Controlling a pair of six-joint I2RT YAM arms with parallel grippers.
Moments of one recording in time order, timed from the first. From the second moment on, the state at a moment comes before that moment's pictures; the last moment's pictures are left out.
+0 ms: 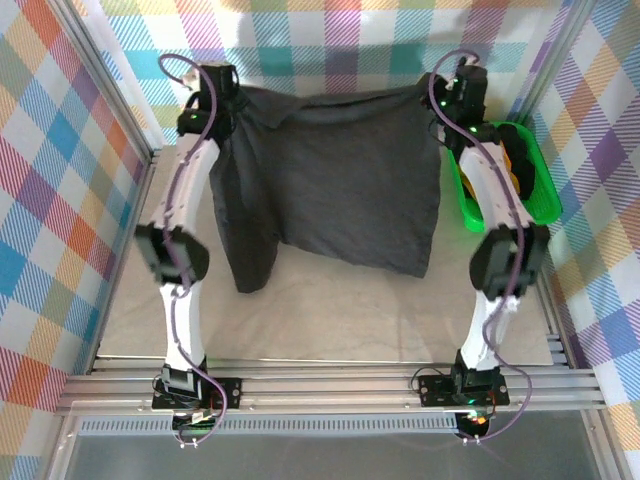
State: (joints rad) left arm -0.17 2.27 2.54 -0.74 -0.28 -0.79; right arm 0.09 2.04 2.05 -0.26 -0.10 0.67
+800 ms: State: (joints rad) left arm -0.08 1.65 1.06 -0.94 -0.03 -0.86; right arm 0.26 1.43 1.04 -0.66 -0.28 0.98
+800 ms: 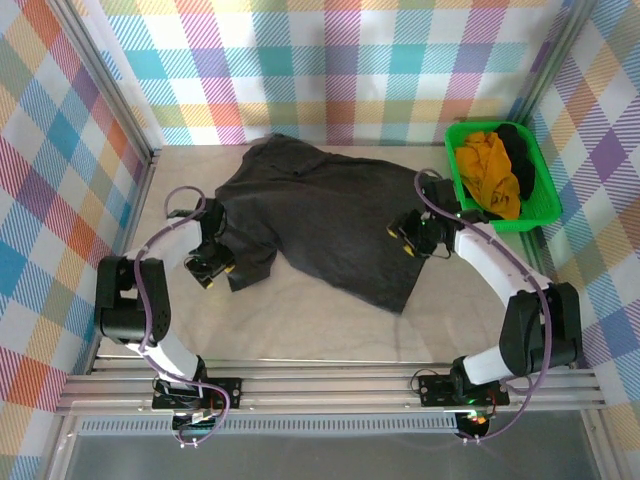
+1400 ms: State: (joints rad) left arm -0.07 1.72 1.12 -0.84 0.06 -0.82; right arm 0.26 1.25 0.67 -0.88 -0.53 1.38
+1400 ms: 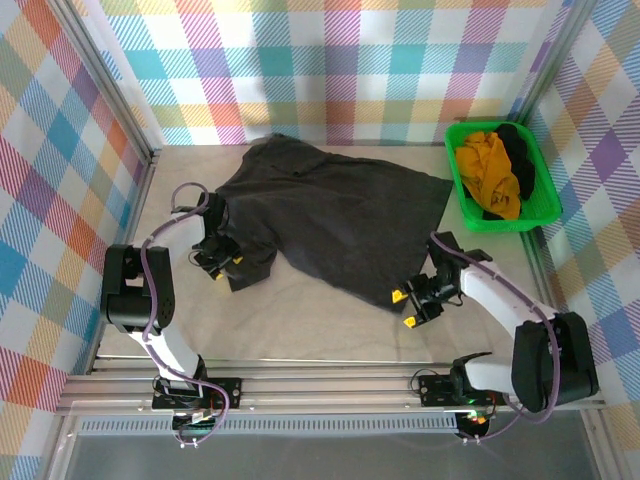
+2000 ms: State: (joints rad) left arm -0.10 1.70 1.16 -0.84 0.09 -0.81; right arm 0.24 1.42 0.70 -0.70 -0.39 1.27
